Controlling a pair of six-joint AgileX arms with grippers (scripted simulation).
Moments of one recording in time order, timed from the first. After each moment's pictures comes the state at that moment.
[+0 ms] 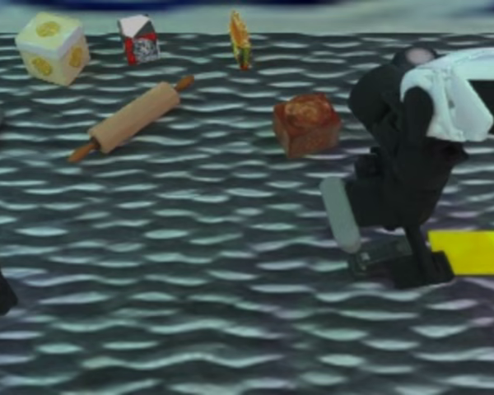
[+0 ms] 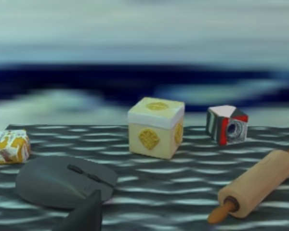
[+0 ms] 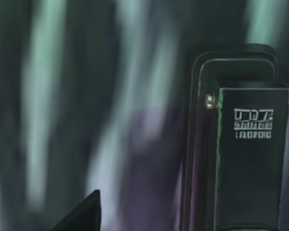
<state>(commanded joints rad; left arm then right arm) 0.00 0.00 0.00 0.00 0.00 0.00 0.47 2.04 1.36 -0.89 0.00 -1.25</state>
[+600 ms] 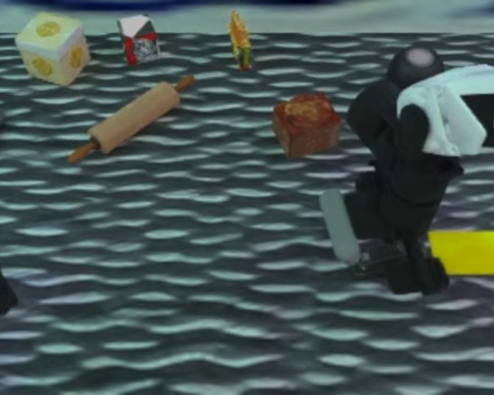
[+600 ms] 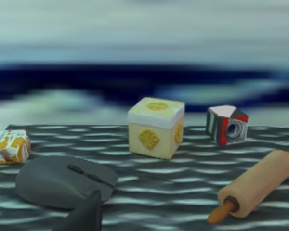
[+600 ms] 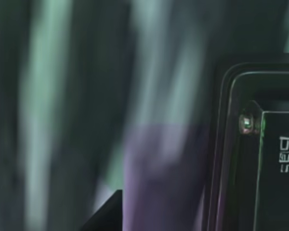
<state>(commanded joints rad) 0.00 0.00 0.00 0.00 0.00 0.00 0.47 2.06 1.32 -0.84 0.00 -1.25</state>
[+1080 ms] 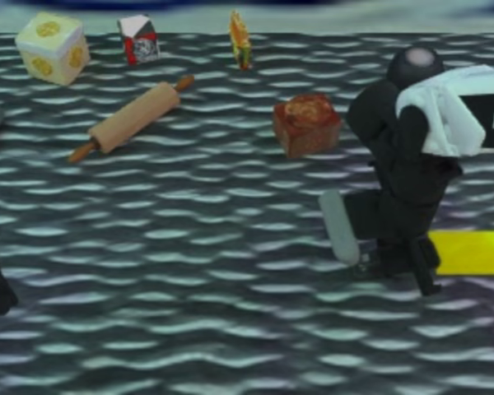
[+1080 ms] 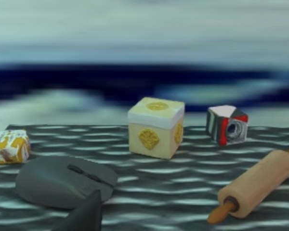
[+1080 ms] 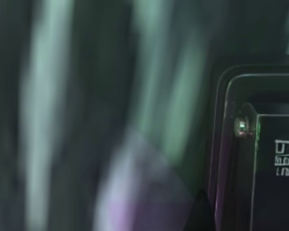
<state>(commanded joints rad) 0.00 0.00 0.00 0.00 0.00 0.00 0.47 2.06 1.32 -0.84 0.00 -1.25</state>
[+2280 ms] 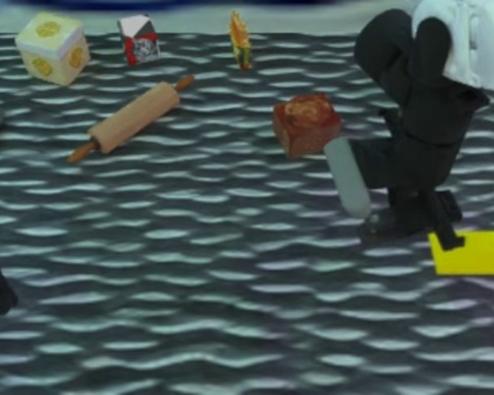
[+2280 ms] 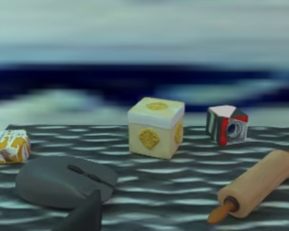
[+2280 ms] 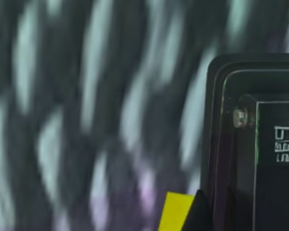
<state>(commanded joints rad) 0.00 0.00 0.00 0.00 0.00 0.00 0.47 1.96 1.54 -1.17 0.00 -1.26</state>
